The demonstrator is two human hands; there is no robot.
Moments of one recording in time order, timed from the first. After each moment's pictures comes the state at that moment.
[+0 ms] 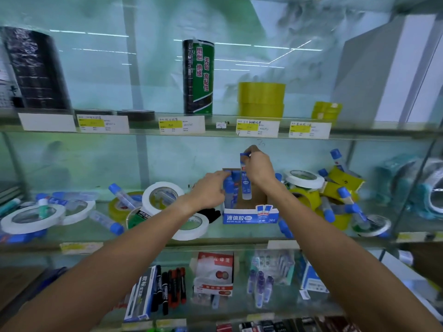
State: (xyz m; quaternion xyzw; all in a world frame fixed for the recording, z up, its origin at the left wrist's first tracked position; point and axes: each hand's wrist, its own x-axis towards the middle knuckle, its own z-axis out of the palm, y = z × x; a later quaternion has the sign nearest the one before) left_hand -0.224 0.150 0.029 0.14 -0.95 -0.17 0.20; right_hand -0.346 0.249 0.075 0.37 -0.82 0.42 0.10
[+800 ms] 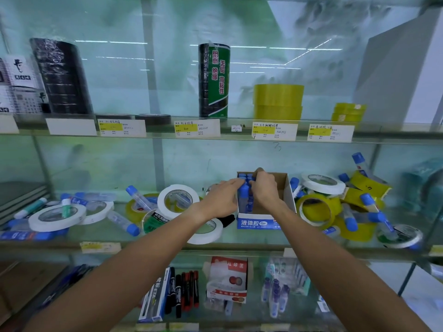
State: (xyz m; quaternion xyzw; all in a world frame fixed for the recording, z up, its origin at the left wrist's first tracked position) left_hand -0.227 0.142 0.015 0.13 -0.97 -0.10 0.19; right_hand -0.356 0.220 0.022 0.35 -0.87 0.33 0.09
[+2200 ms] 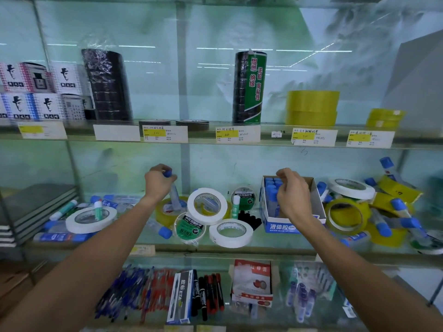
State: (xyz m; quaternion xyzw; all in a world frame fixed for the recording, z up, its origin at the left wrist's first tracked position) left_hand -0.099 -0.050 0.019 0.37 -0.74 -0.29 0.47; right_hand -0.306 0.236 0.022 0.37 -0.79 0.44 0.23
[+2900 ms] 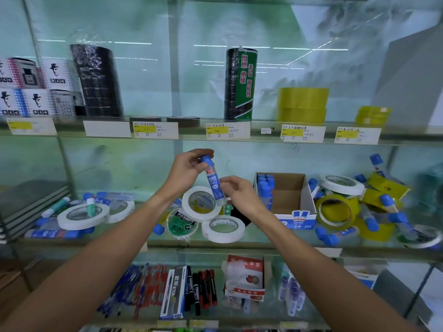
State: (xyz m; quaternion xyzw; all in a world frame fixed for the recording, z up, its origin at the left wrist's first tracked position) left_hand -0.123 0.058 0.063 0.07 -0.75 -0.49 0.44; right_hand -0.232 0.191 0.023 0.45 -0.69 0.55 -0.14
